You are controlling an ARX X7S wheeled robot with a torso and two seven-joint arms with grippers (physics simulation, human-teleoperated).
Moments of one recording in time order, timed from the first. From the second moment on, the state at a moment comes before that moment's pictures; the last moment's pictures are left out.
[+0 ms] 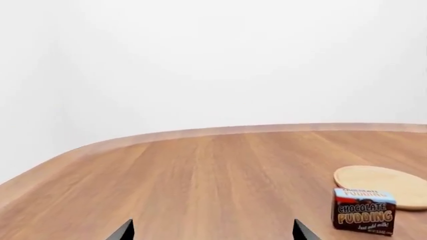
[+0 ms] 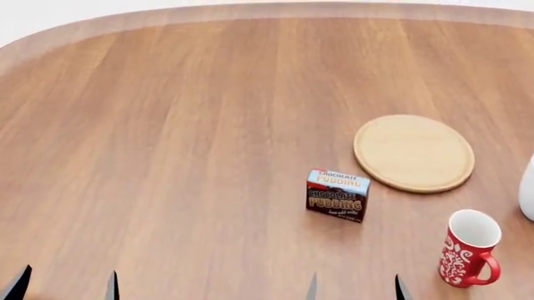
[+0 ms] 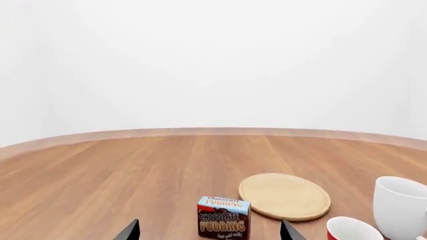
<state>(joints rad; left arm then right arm) 0.11 -0.19 0.17 0.31 -0.10 -0.02 -0.19 -0.12 0.18 -0.17 -0.40 0.12 0.09 0.22</state>
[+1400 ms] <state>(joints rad) 0.10 -0.23 0.22 0.31 -0.13 -0.01 -0.23 -0.11 0.22 -0.22 -0.40 0.15 0.09 0.25</state>
